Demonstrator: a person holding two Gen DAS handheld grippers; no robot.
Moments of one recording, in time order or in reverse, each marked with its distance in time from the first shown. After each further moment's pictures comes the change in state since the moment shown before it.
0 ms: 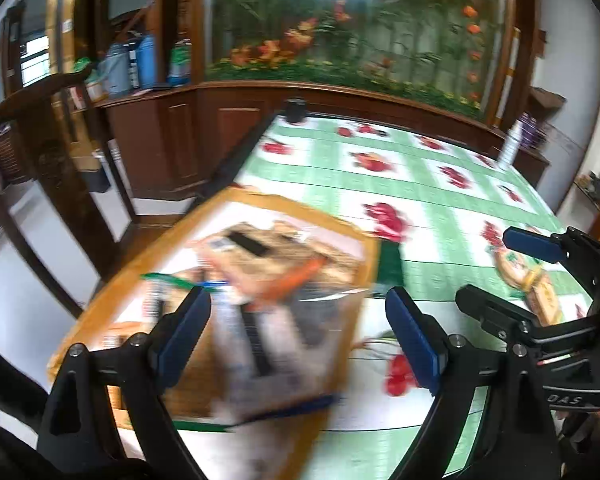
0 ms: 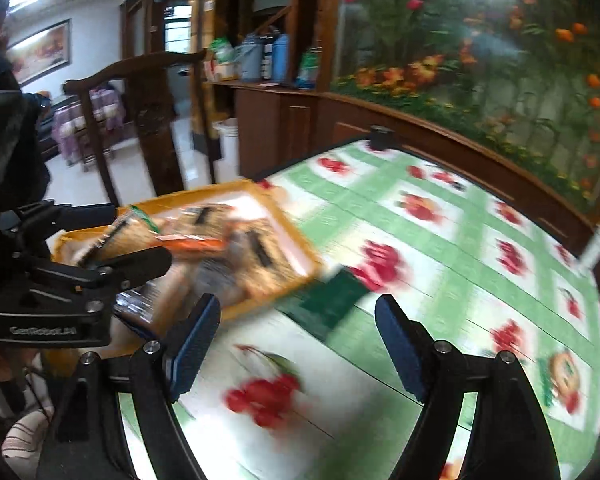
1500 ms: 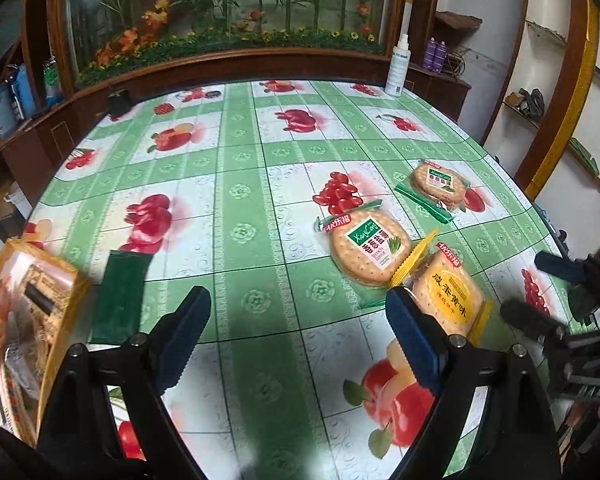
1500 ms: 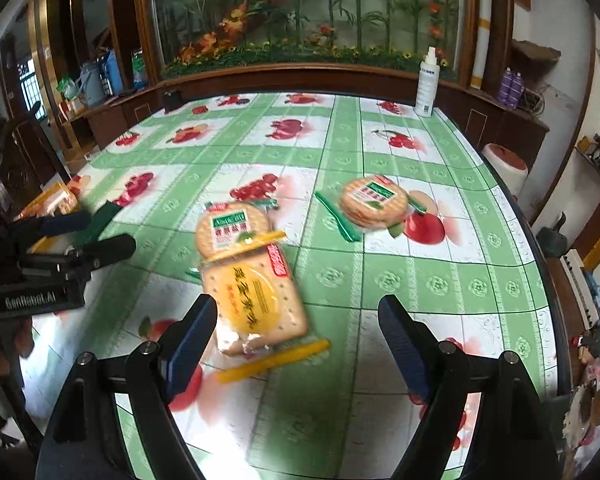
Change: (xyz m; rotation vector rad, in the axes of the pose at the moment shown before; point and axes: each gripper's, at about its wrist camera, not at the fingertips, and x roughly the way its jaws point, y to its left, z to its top) left arm 0.082 -0.215 0.010 0.234 0.147 -0.222; right arm -0.074 -0.198 -0.132 0.397 0.143 -0.219
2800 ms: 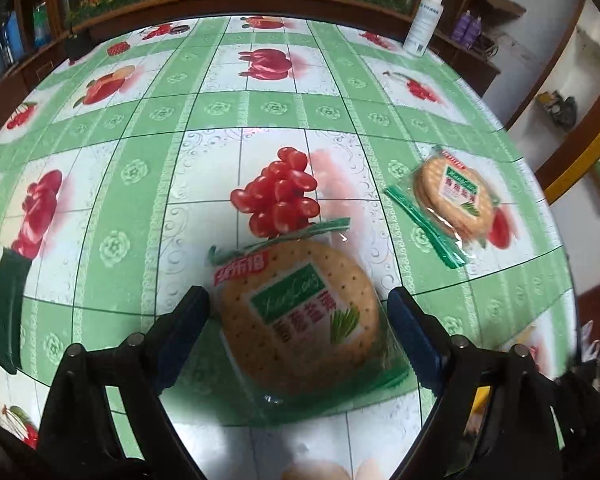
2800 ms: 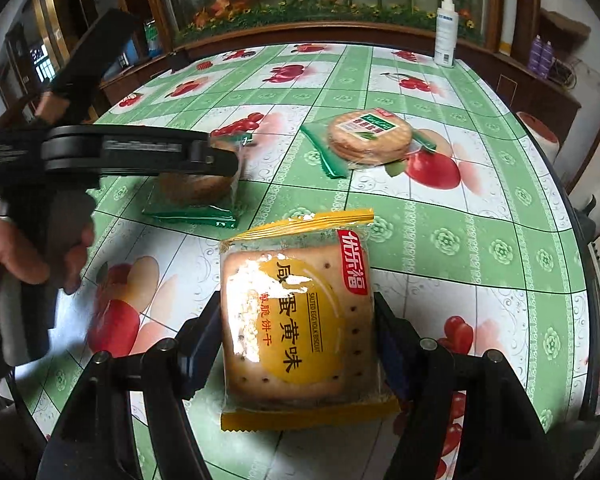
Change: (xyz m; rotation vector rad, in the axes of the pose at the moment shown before) left arm 0.107 -0.055 0.043 -0.120 0.201 0.001; right arm 0.034 -0.043 -0.020 -0.003 0.111 0.108
